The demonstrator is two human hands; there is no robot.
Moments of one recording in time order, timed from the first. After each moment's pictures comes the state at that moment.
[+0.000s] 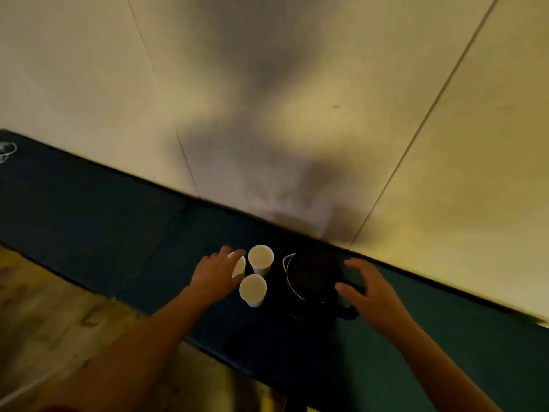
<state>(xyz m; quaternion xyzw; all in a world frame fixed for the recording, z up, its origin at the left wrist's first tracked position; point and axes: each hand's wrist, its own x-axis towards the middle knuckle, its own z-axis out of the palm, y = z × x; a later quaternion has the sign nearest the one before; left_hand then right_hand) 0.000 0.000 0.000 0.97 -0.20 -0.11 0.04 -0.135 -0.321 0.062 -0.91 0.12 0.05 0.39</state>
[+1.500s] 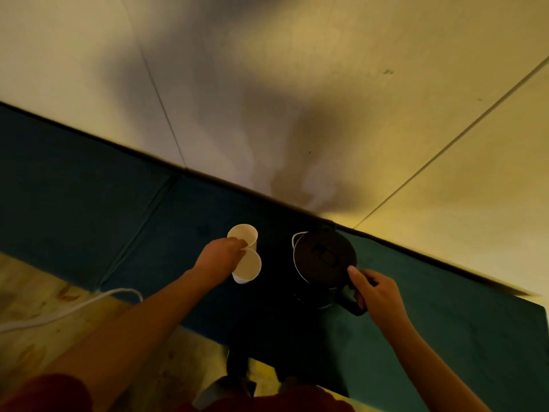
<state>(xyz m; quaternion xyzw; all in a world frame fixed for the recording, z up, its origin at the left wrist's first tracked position) 0.065 0.005 -0.048 0.94 -0.26 -0.22 0.11 -0.111 -0.295 0.017 -0.83 0.28 0.02 0.48</state>
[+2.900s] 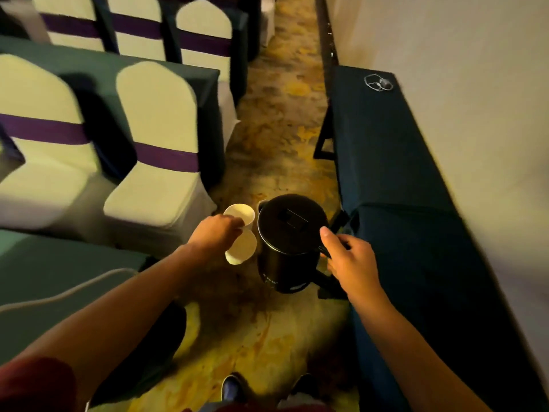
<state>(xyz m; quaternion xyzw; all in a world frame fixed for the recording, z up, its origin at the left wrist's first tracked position) -0.491 0.235 0.057 0.89 0.40 -0.01 0.20 -0.288 0.032 0.102 -0.76 -0.31 0.29 0.50</state>
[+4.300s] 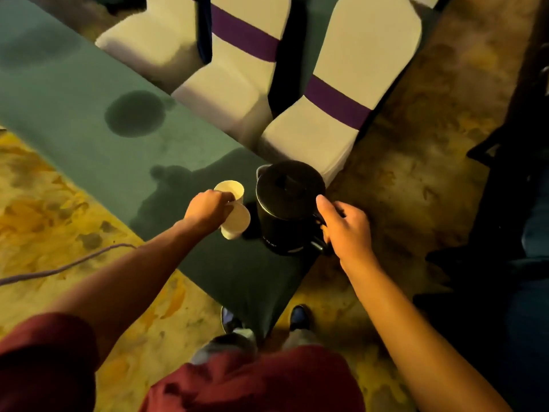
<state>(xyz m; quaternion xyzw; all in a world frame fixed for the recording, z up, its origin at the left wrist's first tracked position) -1.011 0.320 -0.031 0.73 0.66 -0.01 0.21 -0.739 0.252 0.041 -0.71 -0.44 0.41 0.36</state>
